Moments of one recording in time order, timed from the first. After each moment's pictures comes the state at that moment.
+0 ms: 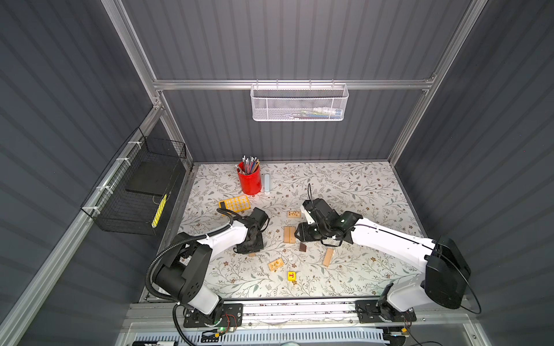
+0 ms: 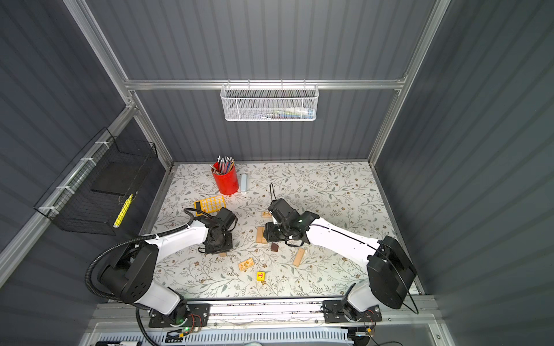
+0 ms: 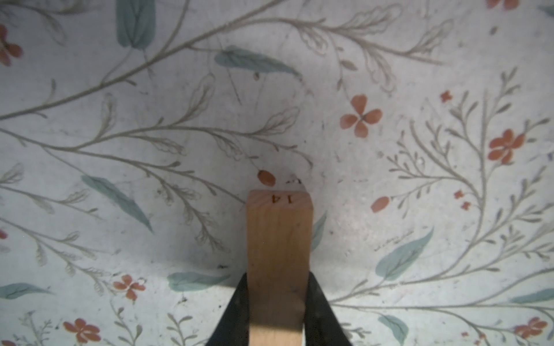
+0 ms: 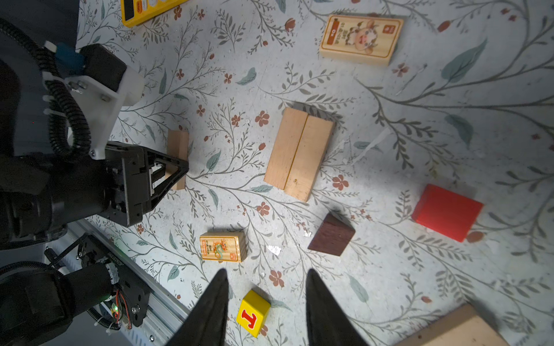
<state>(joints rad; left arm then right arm) -0.56 1.56 0.84 -0.74 -0.09 -0.68 0.82 1.48 1.05 -0.52 -0.14 0.64</state>
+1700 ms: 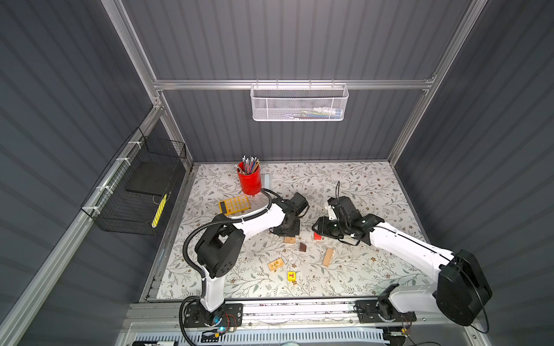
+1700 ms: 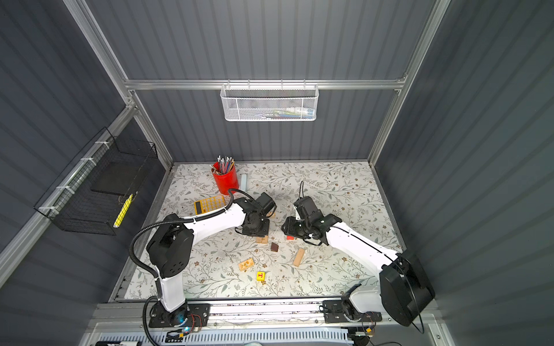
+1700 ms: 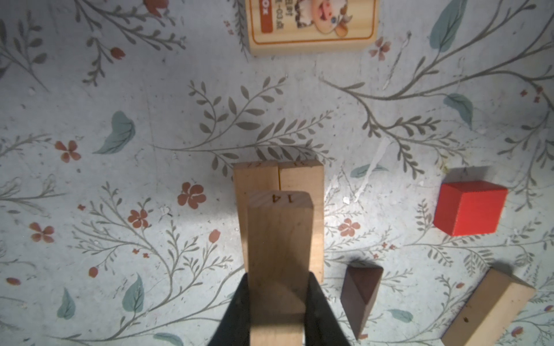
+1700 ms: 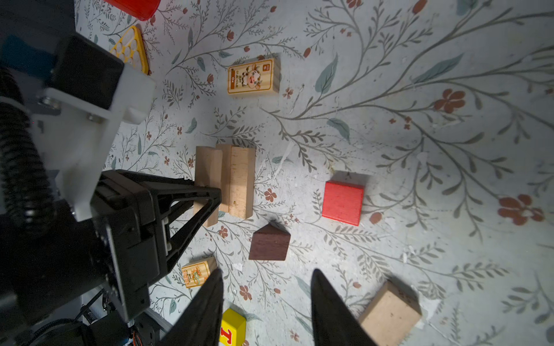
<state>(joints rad) -0.82 1.91 1.42 -0.87 -0.04 -0.65 0.59 1.33 0.86 -0.44 -0.20 0.72</state>
